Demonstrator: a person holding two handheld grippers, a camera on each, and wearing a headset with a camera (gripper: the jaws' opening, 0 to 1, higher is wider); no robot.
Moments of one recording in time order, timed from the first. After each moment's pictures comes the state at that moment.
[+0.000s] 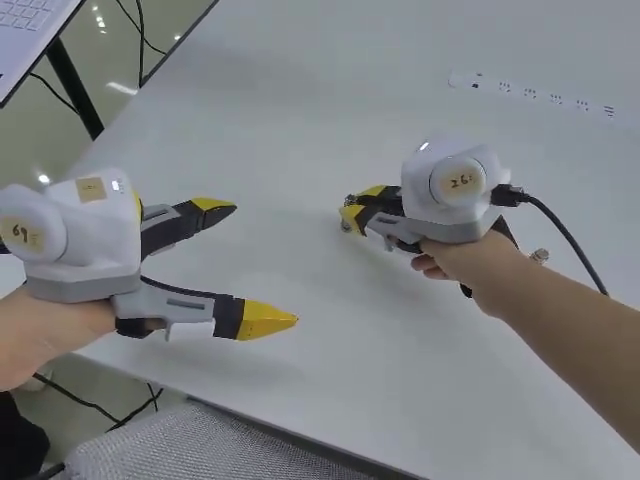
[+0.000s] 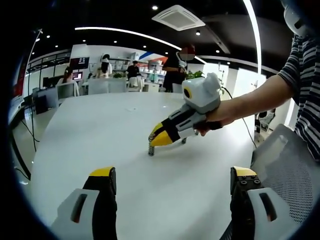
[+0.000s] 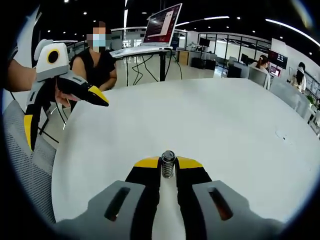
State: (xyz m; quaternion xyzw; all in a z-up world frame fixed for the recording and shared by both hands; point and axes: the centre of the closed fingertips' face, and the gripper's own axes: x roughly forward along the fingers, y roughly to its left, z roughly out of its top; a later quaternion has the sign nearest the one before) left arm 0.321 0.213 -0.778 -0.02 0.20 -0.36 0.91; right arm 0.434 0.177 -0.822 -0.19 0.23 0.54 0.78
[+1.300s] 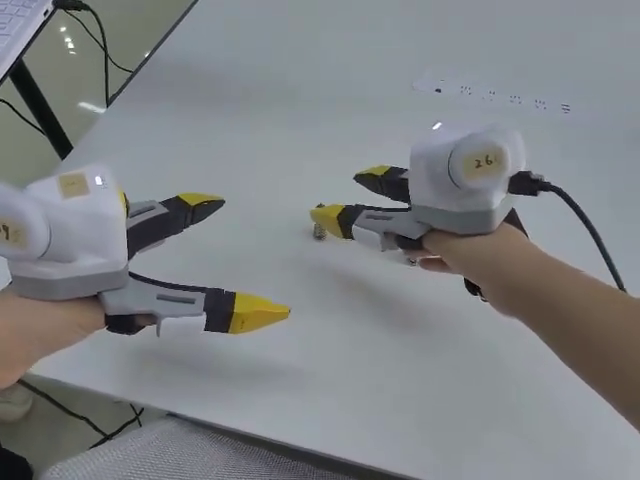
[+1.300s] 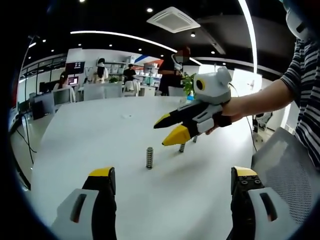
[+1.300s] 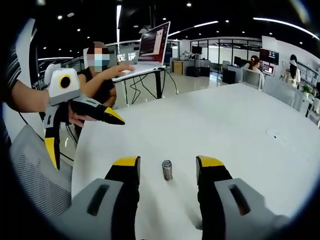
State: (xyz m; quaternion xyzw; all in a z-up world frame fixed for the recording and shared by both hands) left arm 0.337 0.194 -0.759 -0.01 0.18 -0.37 0.91; right arm 0.422 0.149 -0.763 -0.13 0.20 0.54 0.81
